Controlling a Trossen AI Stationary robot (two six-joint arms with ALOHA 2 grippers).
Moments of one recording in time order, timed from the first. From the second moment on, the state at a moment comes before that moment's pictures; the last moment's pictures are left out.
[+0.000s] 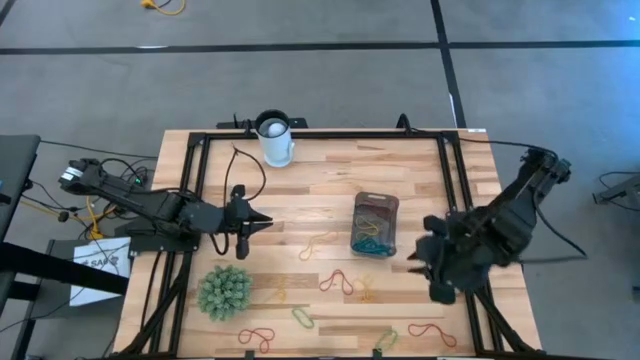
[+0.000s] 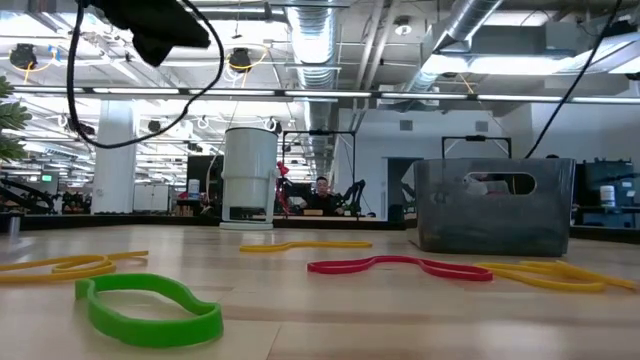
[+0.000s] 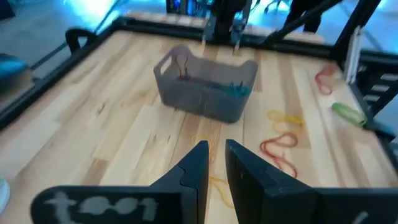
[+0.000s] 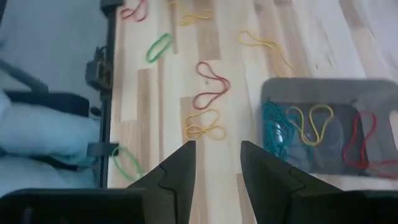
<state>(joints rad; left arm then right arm) -0.33 0.88 0.66 -0.22 -0.43 -0.29 0.80 1.26 1.36 -1.14 0.39 0.75</state>
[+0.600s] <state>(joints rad) -0.33 1.42 0.66 0.12 -0.40 -0.53 1.01 1.29 1.26 -0.97 0.61 0.73</state>
